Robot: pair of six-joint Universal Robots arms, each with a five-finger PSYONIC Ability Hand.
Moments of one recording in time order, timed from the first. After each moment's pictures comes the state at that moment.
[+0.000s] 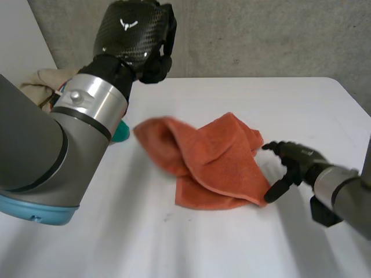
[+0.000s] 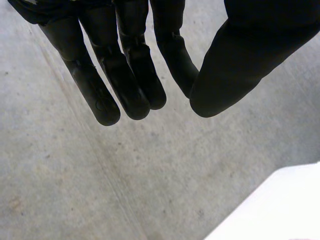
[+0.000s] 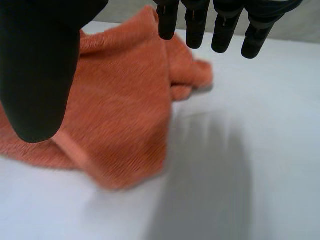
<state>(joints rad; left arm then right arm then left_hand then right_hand) 4.07 -1.73 -1.39 3.46 -1.55 3.31 1.84 -1.31 1.73 0.10 1.42 3.21 1.17 1.20 1.19 1.20 0.98 0.22 0.21 0.21 0.21 0.05</state>
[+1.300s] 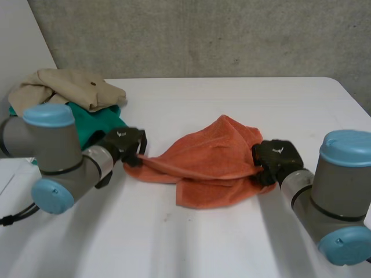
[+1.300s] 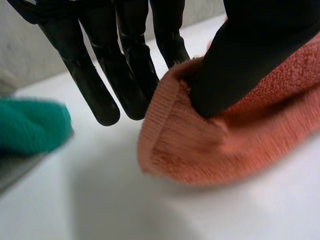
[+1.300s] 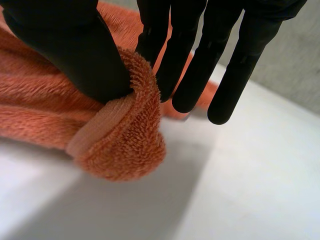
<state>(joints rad) 4.37 -2.24 -1.33 3.21 -1.33 3.30 1.98 -1.14 1.70 -0.23 1.55 2.94 1.15 1.19 1.19 1.20 0.98 1.12 1.18 1.18 1.19 0.98</state>
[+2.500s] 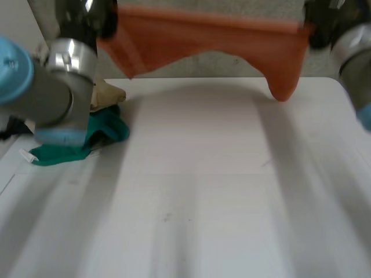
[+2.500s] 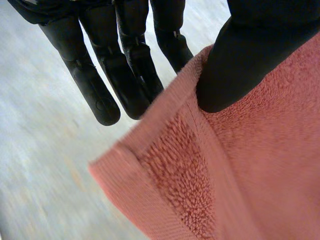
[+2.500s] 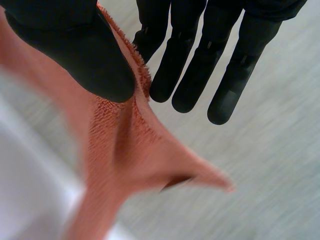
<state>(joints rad) 4.29 -1.99 -1.25 3.78 -1.56 3.45 1.86 -1.14 0.99 0.02 1.56 2.68 1.15 1.20 1.19 1.20 0.98 1.12 1.18 1.19 1.20 1.02</state>
